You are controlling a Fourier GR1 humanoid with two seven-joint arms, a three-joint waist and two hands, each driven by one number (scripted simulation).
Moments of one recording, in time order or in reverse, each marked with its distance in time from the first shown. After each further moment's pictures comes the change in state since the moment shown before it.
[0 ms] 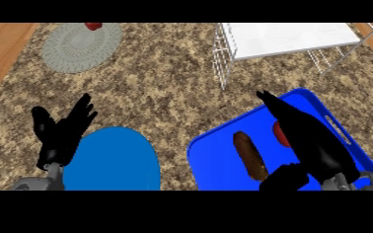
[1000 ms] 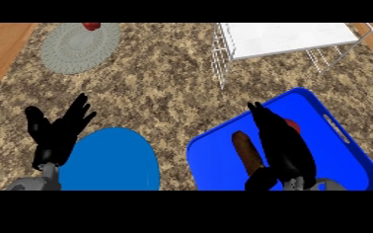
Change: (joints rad) left arm 0.004 -0.015 0.055 0.004 -0.015 -0.049 0.007; right arm 0.090 0.165 0.087 0.133 0.326 0.001 0.000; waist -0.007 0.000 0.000
